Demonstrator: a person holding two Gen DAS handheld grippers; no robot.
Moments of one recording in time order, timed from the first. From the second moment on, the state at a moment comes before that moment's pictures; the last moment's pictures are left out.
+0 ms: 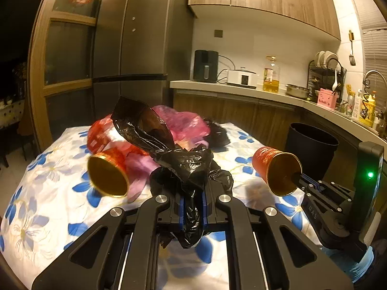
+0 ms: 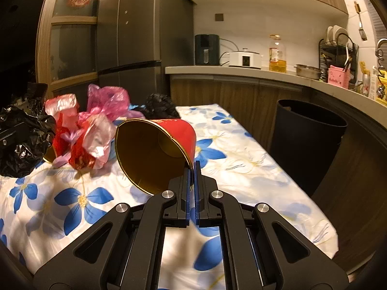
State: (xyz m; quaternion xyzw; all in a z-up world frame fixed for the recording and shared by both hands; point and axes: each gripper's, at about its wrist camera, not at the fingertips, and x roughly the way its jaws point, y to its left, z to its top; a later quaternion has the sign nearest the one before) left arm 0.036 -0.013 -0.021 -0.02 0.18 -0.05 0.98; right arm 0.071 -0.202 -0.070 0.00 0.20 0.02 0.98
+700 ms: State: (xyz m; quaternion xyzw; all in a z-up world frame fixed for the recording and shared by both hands) left arm 0.131 -0.172 0.035 0.03 0.15 -0.21 0.97; right arm 0.079 -0.336 -0.011 0.02 0.12 -0.13 0.98
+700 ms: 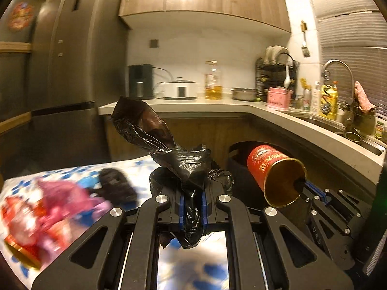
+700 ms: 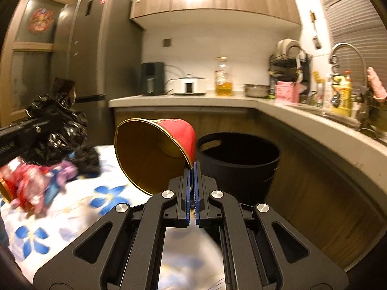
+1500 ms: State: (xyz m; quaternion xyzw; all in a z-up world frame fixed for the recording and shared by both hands) left arm 0.231 -0.350 0.006 0.06 0.18 -0.31 0.93; right arm 0.154 -0.476 -0.011 0.06 0.12 -0.21 0.97
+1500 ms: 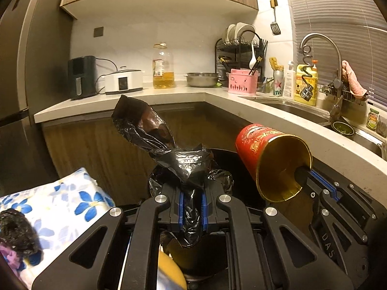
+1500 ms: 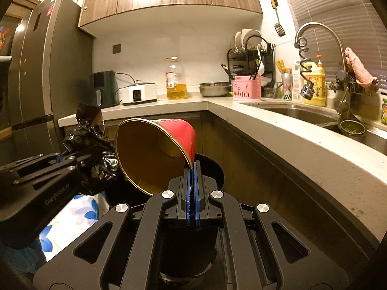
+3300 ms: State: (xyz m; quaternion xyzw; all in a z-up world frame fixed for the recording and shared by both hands) left arm 0.234 -0.293 0.000 0.00 0.17 -0.27 0.95; right arm 0.151 -0.456 -0.012 0.07 0.14 -0.19 0.97
